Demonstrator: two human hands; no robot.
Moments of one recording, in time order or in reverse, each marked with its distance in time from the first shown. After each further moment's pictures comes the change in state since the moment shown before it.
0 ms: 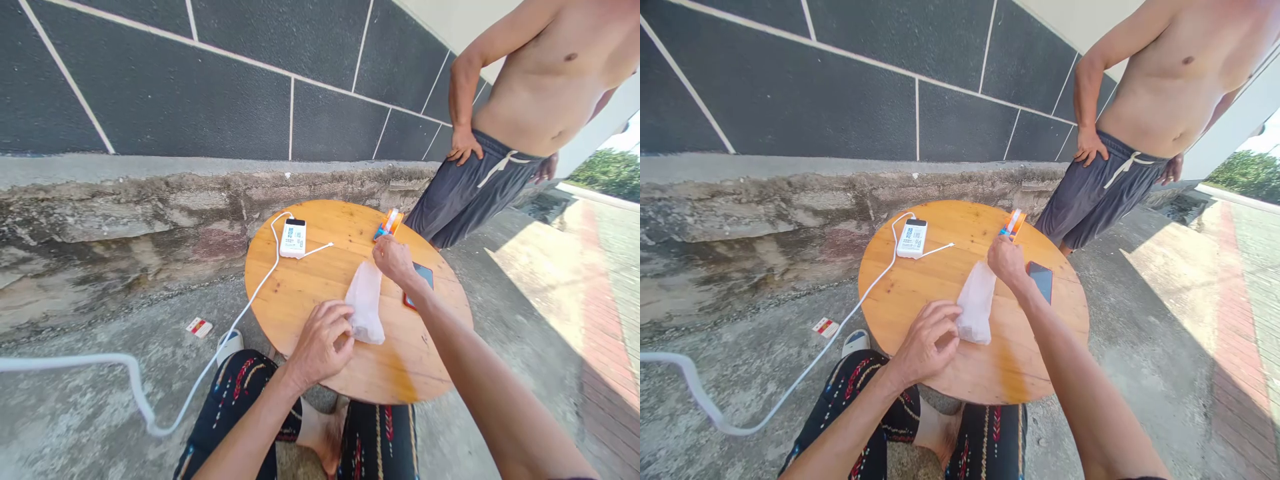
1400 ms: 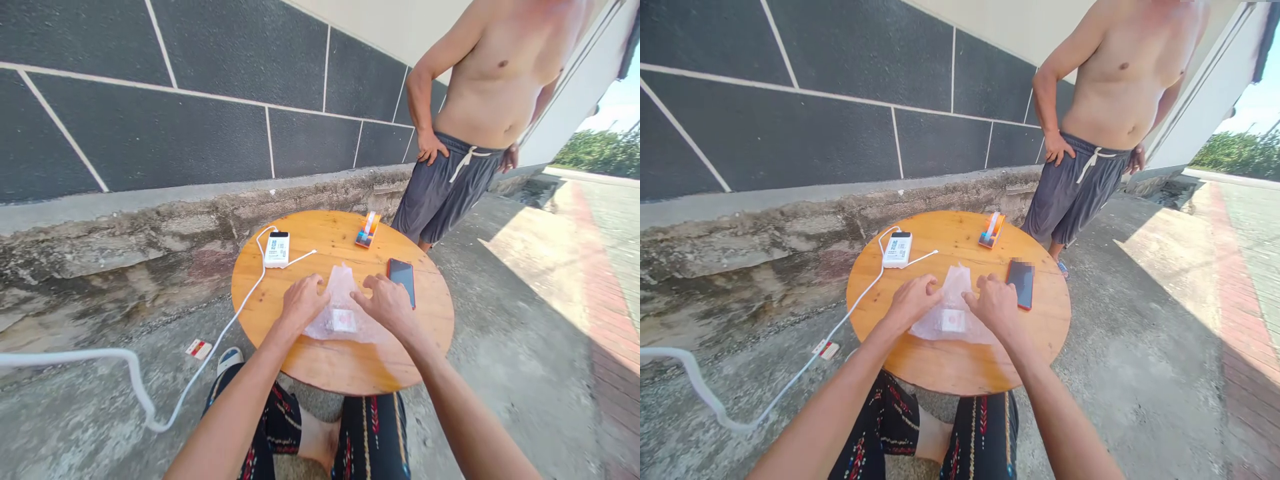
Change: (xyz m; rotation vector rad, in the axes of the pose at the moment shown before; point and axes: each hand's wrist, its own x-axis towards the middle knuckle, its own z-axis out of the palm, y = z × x) left_hand 0.078 -0.003 -0.007 0.411 -0.198 -0.547; right_hand -0.111 -0.001 -0.026 0.077 -0.026 0.071
